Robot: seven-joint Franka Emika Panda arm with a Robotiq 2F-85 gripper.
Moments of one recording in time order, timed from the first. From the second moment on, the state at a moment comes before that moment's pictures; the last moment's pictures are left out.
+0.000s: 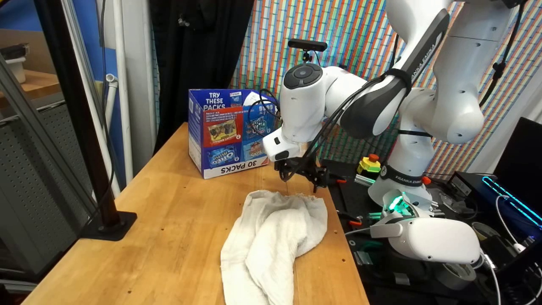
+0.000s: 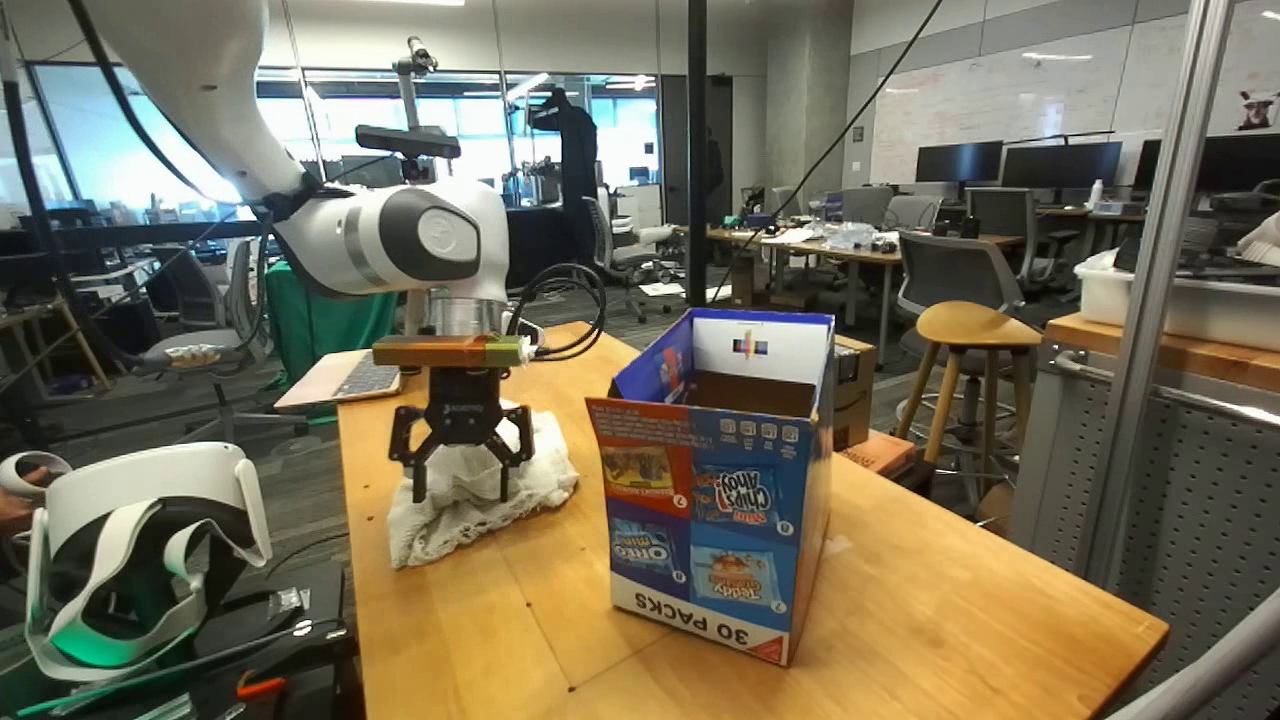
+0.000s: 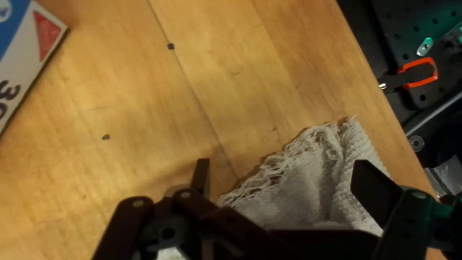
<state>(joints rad) 0.24 0.04 0.28 -2.48 -0.25 2.18 -0.52</state>
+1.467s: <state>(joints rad) 0.34 -0.15 0.30 -2.76 -0.13 2.66 -0.34</state>
